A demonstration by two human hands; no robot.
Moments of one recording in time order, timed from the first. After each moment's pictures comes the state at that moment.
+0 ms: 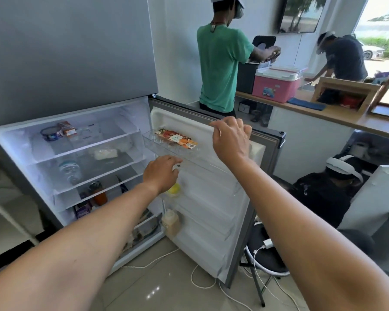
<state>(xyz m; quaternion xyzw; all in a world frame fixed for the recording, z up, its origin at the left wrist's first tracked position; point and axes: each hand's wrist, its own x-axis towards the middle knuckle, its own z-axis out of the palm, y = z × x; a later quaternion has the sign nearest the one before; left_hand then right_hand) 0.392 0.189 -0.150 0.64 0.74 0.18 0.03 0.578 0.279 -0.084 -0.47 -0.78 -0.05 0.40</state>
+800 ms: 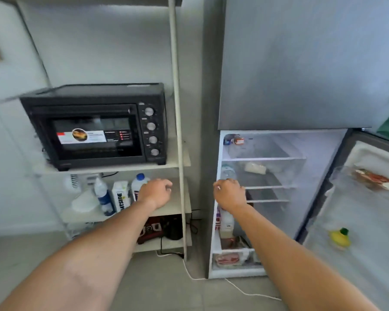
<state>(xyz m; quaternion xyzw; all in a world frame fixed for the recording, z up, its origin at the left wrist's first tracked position) -0.006 -0.174 -0.168 0.29 0.94 0.17 0.03 0.133 0.017 -0.171 -0.29 -0.93 0.20 0.11</state>
